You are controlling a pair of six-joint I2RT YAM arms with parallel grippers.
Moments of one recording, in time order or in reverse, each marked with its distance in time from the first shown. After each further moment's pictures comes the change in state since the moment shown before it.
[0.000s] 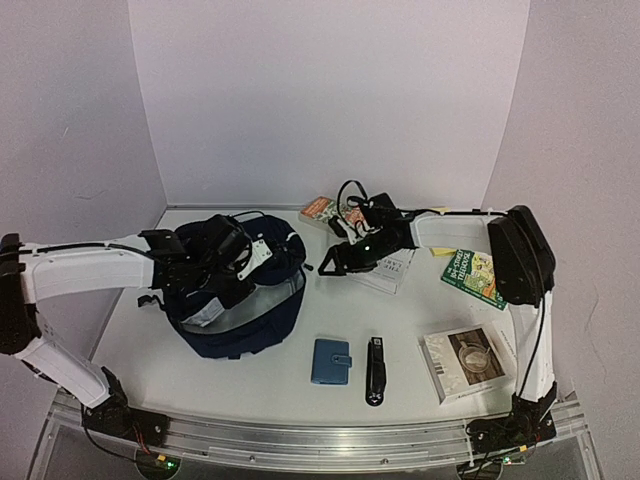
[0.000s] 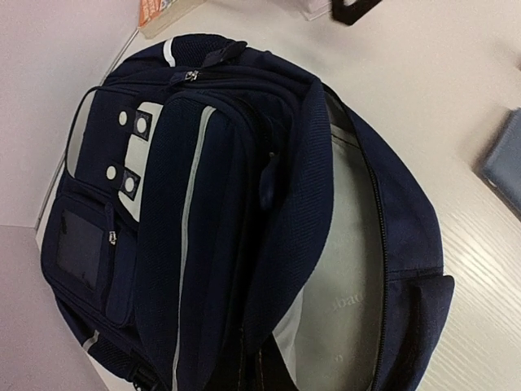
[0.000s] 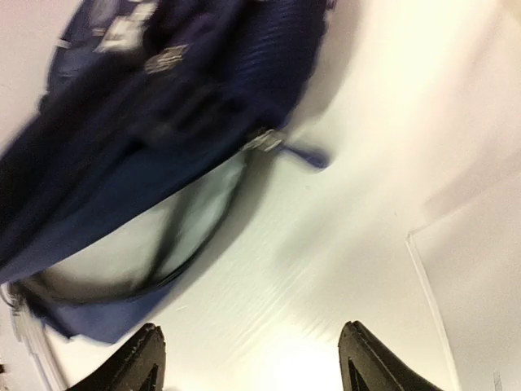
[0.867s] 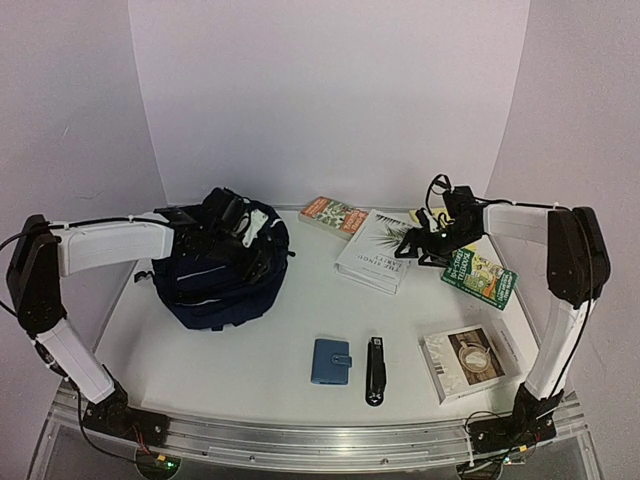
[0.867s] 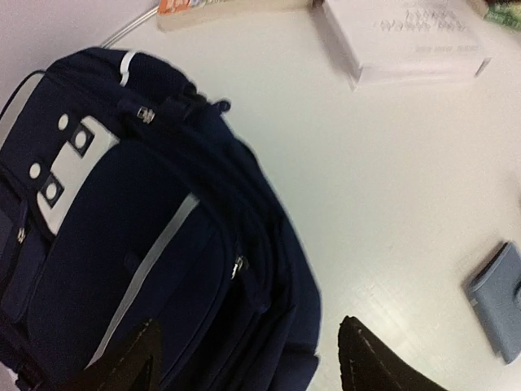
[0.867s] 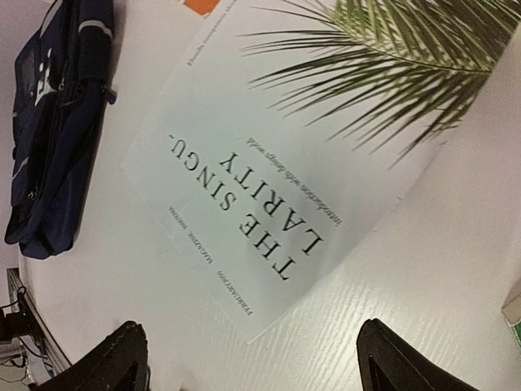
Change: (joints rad) left arm 0.208 0.202 0.126 0.122 0.246 -0.172; right arm -0.369 -0.288 -0.267 -0.135 -0.011 0.031
